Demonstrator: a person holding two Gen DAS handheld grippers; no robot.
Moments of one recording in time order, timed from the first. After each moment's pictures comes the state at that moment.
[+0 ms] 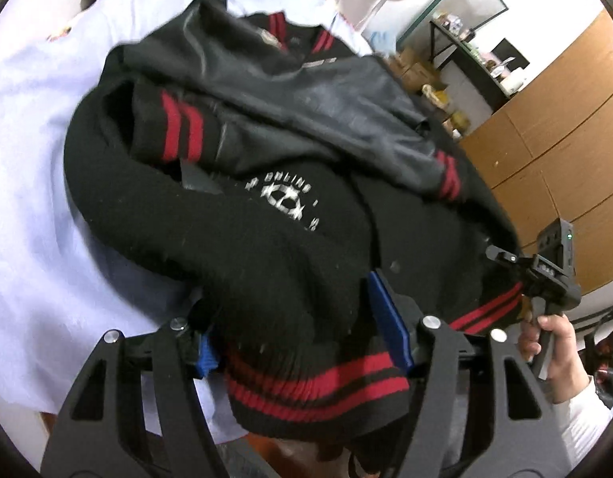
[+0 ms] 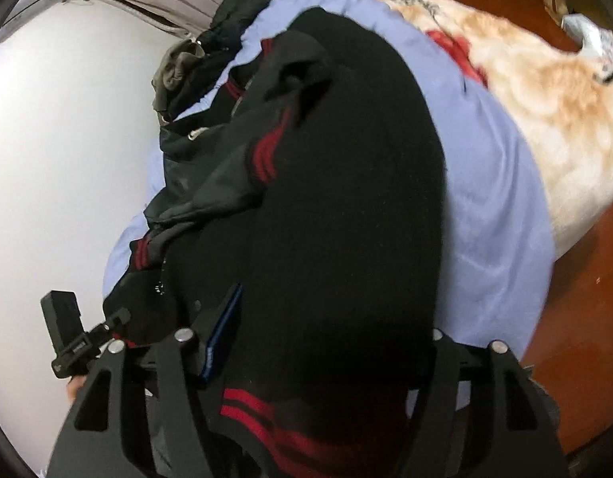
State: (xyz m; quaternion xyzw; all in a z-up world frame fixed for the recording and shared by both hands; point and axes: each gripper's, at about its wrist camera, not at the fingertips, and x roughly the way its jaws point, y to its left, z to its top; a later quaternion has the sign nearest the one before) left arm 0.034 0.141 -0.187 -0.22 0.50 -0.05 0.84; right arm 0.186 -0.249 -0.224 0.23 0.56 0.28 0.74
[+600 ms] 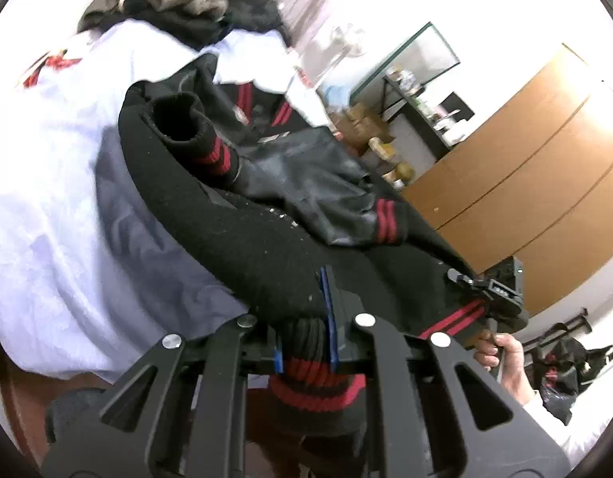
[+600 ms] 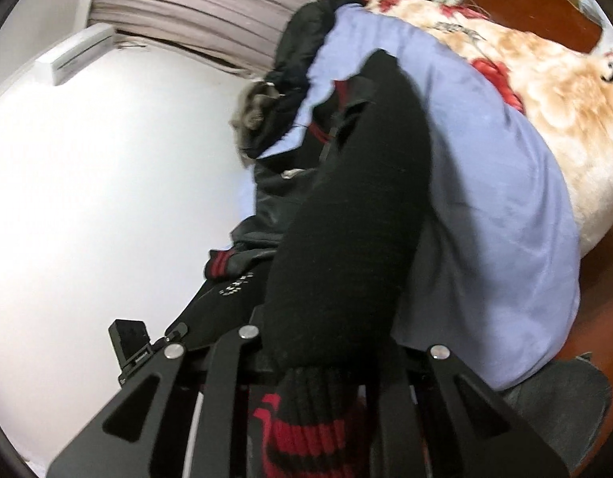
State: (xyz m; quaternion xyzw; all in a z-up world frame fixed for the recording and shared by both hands) left arm -0.040 0.166 -0.100 -0.28 0.38 -0.12 0.87; right arm 0.134 -0.283 -0.141 0.34 0.46 0.38 0.73
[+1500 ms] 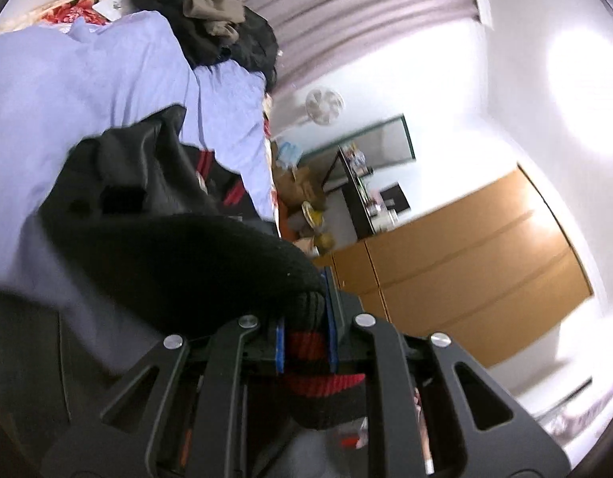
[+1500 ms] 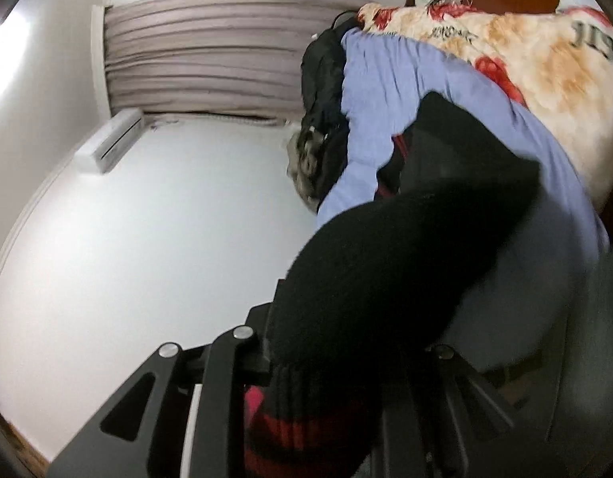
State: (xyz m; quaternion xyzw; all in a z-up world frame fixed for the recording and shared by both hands) left arm -0.060 0.210 -0.076 -0.50 0.26 -0.15 0.82; right arm 0.147 -0.318 -0.087 0.51 0.41 0.36 0.66
